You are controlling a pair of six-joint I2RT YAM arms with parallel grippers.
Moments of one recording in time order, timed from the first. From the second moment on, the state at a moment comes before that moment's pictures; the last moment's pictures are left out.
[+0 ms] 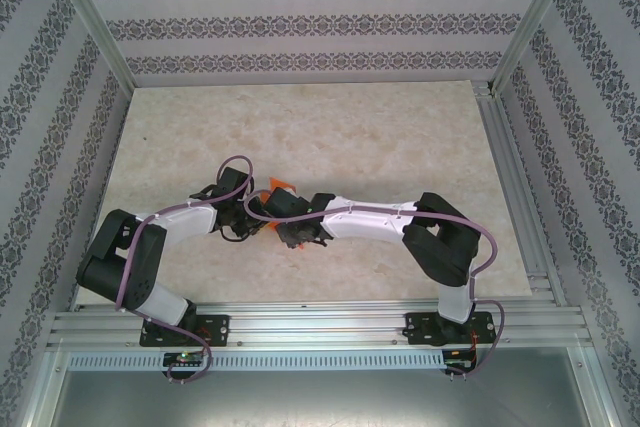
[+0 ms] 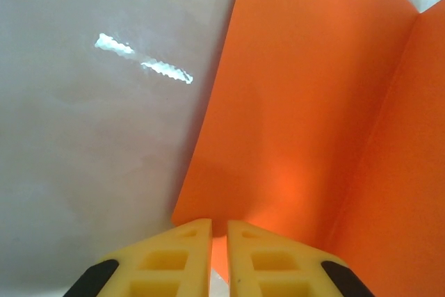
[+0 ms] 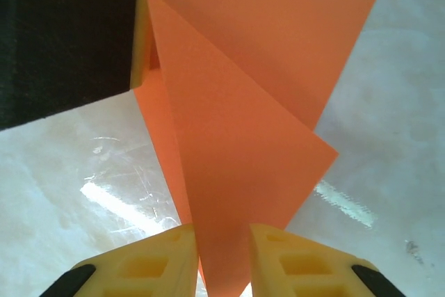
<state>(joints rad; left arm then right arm) -0.39 1.52 0.67 -0.23 0.35 -1.00 1.07 1.90 1.29 -0.57 0.19 0.42</state>
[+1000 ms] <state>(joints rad) -0.39 1.55 0.71 -0.24 0.36 -1.00 1.10 1.95 1.33 -0.67 0.36 0.35</state>
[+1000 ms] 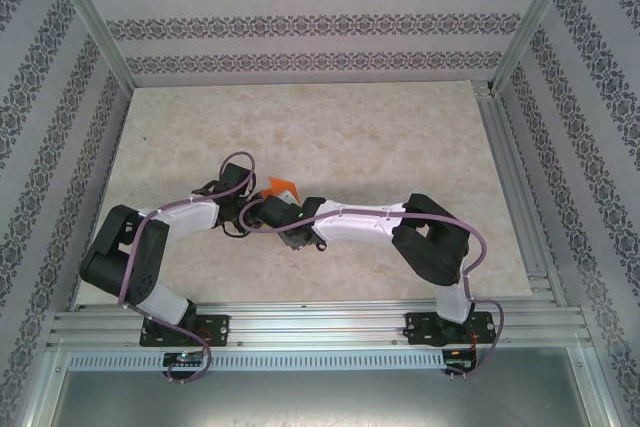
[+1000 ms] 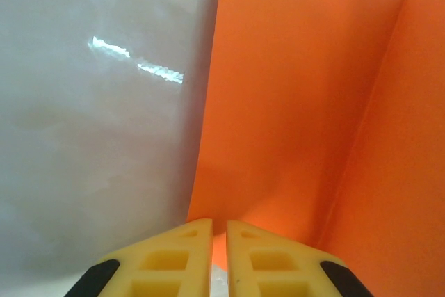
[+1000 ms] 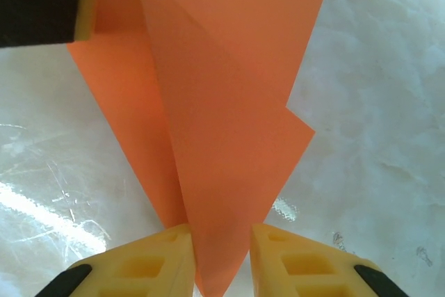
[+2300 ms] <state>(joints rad) -0.39 1.51 0.73 -0.33 0.31 -0.97 0.99 1.94 1.24 -0.49 -0.12 0.41</state>
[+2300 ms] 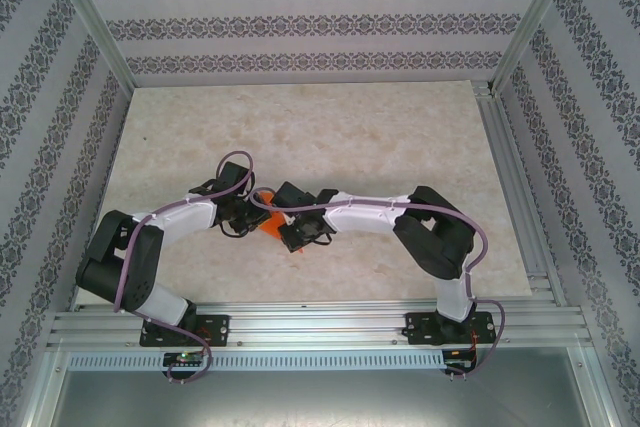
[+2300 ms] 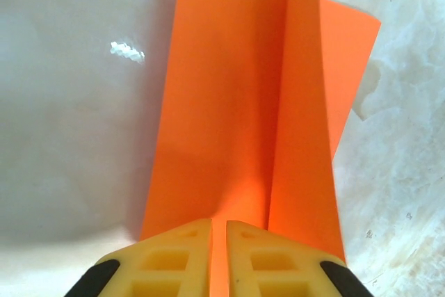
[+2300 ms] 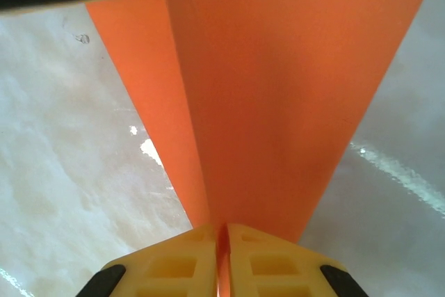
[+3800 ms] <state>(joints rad) -0.39 1.56 0.77 -0.34 0.30 -0.93 0.79 1.92 1.00 -0.01 -0.54 0.71</state>
